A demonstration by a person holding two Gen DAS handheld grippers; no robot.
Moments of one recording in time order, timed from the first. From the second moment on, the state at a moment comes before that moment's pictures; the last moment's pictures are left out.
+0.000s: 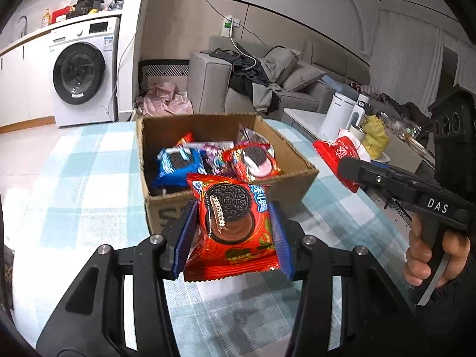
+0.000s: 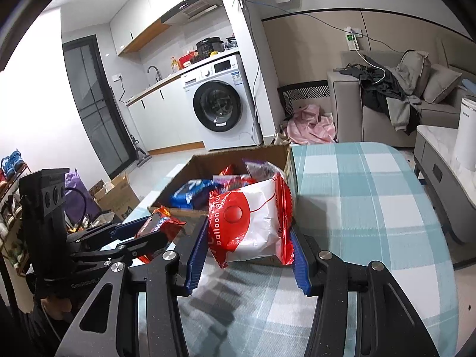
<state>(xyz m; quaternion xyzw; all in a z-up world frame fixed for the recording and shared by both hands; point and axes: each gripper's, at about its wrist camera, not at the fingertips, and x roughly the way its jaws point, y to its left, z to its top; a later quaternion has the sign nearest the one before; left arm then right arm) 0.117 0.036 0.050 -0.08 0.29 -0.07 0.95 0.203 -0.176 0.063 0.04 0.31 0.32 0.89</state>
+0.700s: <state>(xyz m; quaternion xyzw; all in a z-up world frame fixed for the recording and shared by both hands) 0.161 0.044 0.101 -0.07 0.27 -0.04 0.96 0.241 -0.144 0.083 0.05 0.31 0.31 0.90</state>
